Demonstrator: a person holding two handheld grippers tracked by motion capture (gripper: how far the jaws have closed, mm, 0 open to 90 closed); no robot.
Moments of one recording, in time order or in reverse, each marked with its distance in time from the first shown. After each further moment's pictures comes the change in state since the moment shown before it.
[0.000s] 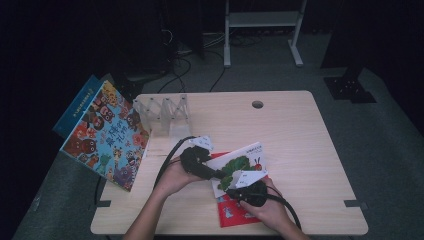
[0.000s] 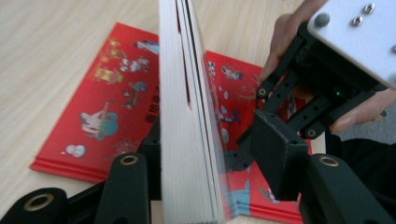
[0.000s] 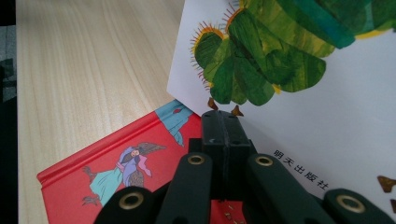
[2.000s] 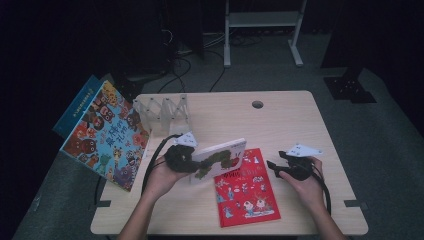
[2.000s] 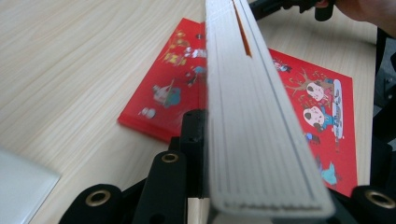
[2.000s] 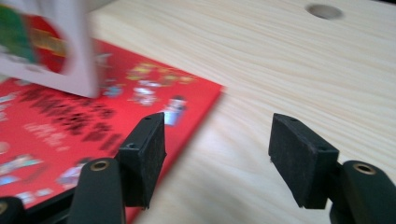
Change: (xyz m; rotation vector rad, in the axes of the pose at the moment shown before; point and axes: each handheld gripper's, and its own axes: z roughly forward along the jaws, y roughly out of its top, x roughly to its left) left arm 0.003 -0.019 -0.043 -0.035 0.205 -0.044; right arm -0.110 -0.049 -0.073 -0.161 -0.387 0.277
